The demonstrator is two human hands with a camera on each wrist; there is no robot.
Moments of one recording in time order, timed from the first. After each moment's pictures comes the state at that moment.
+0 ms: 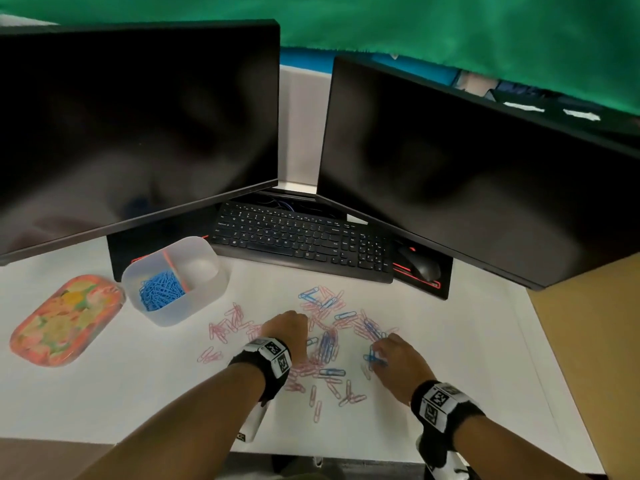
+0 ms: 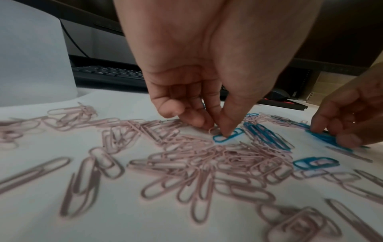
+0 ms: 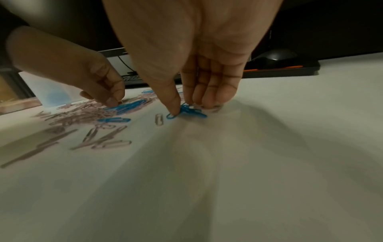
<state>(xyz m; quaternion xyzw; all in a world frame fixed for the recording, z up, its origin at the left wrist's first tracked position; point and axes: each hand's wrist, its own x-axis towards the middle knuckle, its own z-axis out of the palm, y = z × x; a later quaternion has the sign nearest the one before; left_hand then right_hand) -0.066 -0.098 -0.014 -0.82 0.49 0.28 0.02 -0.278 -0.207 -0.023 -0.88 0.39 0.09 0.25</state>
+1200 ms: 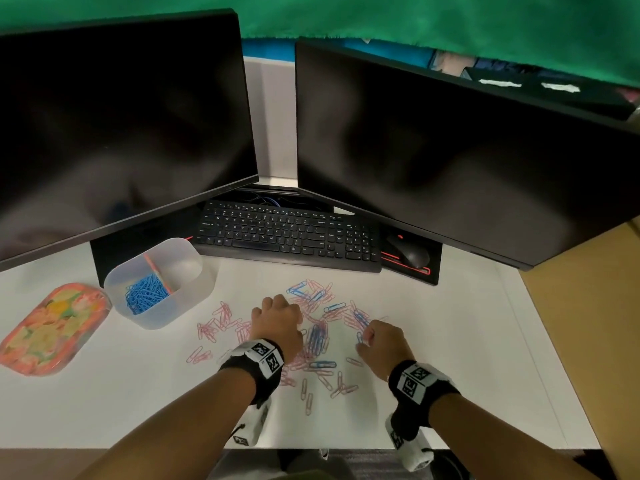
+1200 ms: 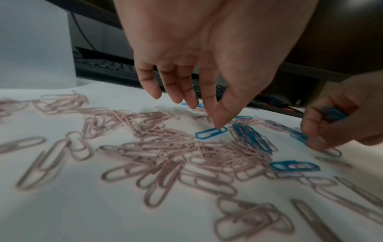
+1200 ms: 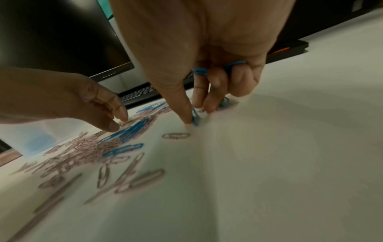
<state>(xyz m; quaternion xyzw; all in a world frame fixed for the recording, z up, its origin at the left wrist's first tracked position) -0.079 -0.100 -0.021 -0.86 0.47 0.19 0.00 -0.263 -0.207 -0.028 -0.79 0.51 0.02 0.35</state>
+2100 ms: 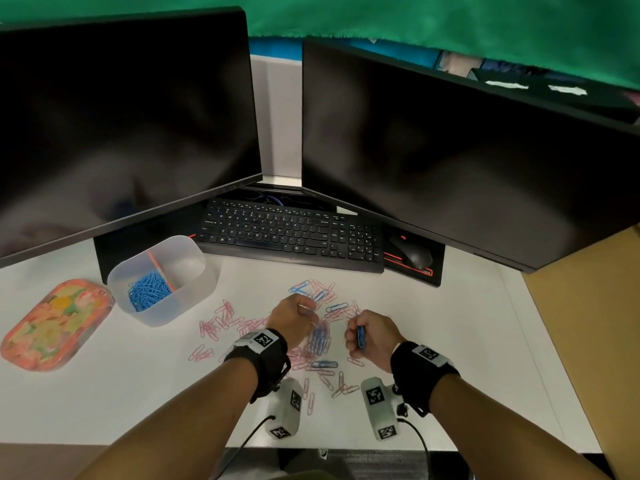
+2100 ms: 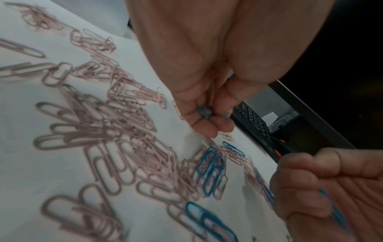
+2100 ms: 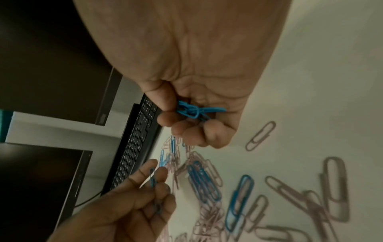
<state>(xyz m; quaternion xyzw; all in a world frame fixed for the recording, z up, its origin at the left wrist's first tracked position) -0.080 -0.116 -0.021 -0.75 0.20 0.47 -0.42 -0.232 -0.213 -0.012 -0.37 0.52 -0.02 0.76</state>
